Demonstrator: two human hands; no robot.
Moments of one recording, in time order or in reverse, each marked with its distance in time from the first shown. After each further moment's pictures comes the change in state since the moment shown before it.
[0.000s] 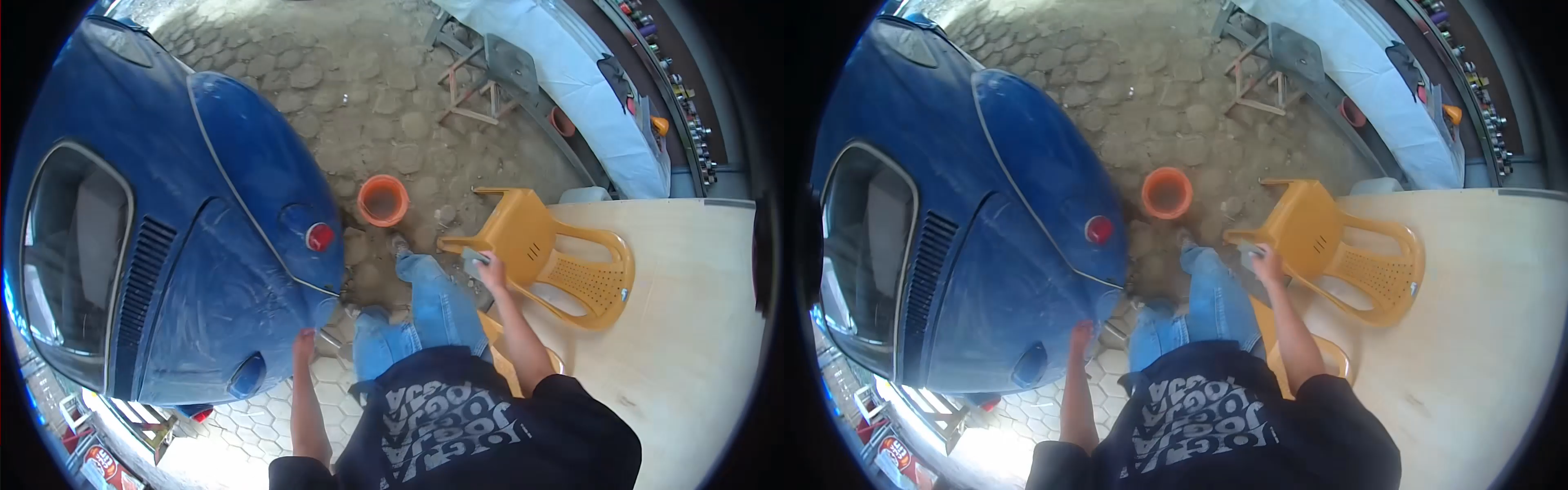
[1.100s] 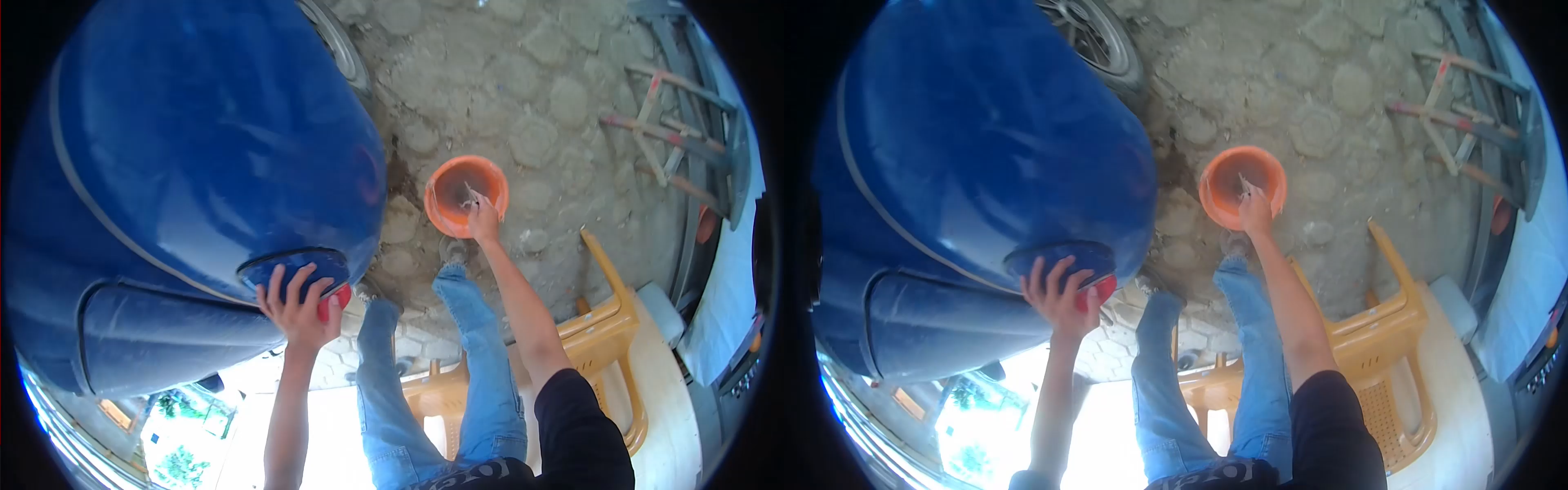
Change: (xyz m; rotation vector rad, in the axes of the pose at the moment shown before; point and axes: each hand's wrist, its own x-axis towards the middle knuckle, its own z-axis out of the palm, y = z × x) left_hand 0.179 0.329 0.025 0.784 0.683 0.492; right_hand 0.342 -0.035 0.454 -0.040 -0.511 -0.261
